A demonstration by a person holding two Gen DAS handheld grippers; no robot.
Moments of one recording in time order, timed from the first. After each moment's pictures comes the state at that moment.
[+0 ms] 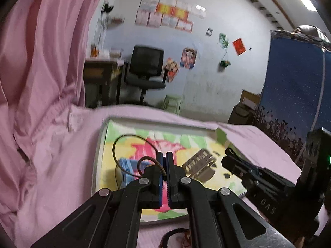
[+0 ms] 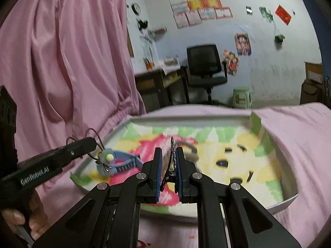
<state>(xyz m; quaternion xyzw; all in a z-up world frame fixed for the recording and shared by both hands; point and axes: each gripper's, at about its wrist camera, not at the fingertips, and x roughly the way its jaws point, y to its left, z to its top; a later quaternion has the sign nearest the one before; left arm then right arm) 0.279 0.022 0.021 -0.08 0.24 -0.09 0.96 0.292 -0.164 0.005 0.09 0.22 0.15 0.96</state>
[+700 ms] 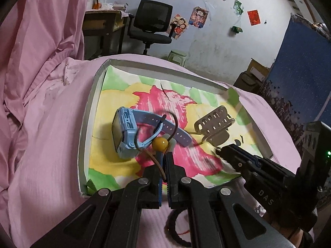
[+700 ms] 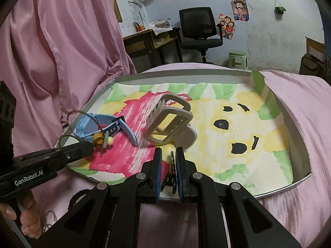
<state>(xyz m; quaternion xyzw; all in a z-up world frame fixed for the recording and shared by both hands) 0.303 0.025 -0.015 -0.09 0.39 -0.10 0.91 0.317 -0.162 -0.028 0.09 0.34 0.14 0.92</state>
